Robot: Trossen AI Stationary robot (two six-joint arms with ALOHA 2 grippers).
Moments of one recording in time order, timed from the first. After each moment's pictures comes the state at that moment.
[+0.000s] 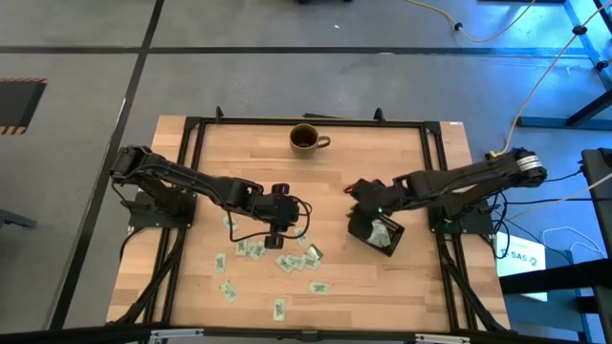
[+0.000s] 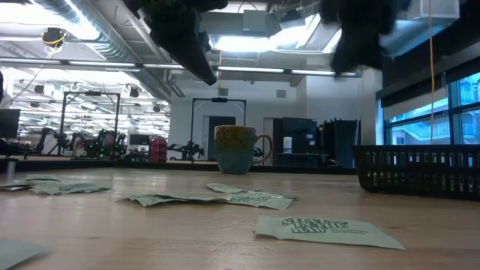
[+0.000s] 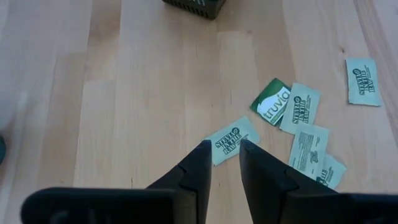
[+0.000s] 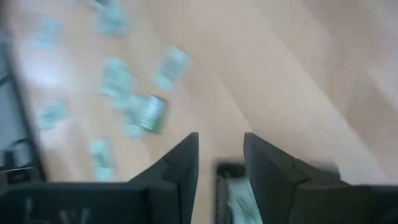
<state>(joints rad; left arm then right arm) -0.19 1.55 1.14 -0.52 -0.14 -0.09 0.20 1.33 1.03 -0.66 0.14 0.75</state>
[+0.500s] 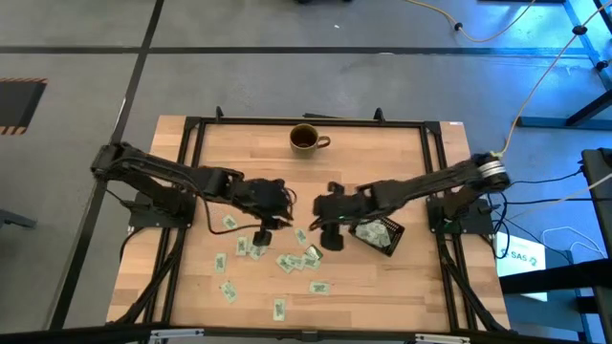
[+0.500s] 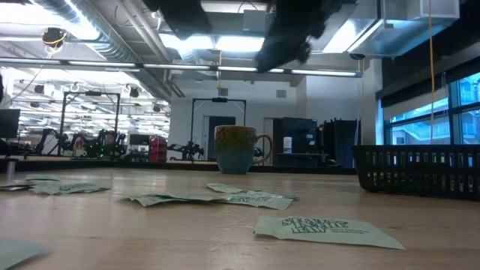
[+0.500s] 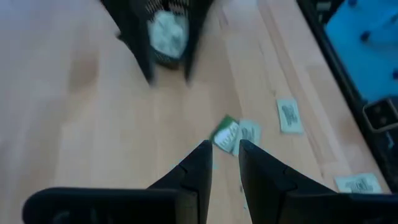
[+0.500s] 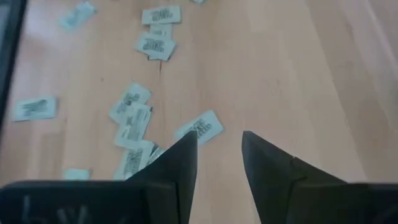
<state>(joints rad) -0.17 1.38 1.10 -0.45 0.03 -0.08 0.21 1.67 1.29 -0.48 0.16 0.28</state>
